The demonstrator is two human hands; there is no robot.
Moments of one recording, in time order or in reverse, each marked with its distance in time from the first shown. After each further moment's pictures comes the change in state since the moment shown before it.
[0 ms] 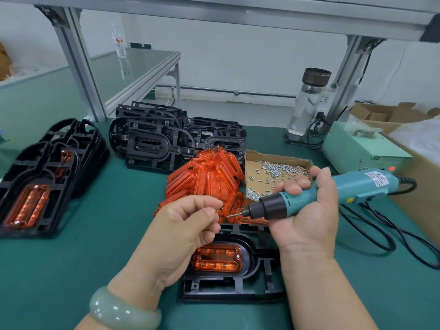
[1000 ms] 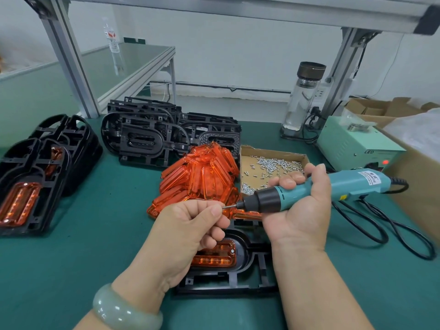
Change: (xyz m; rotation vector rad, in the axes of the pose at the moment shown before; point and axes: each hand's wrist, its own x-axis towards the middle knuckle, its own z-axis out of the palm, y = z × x) left_hand 0.001 -0.010 0.011 0.014 0.031 -0.063; right_hand 0.000 0.002 0.004 0.051 0.104 0.012
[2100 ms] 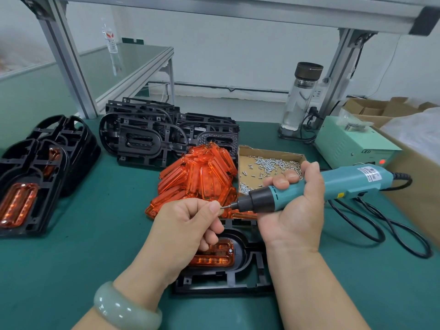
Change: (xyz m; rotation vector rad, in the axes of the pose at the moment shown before) left_hand 0.001 -0.001 -0.001 0.272 0.028 0.142; right_hand -0.006 0.004 0.002 -0.048 -0.050 -0.054
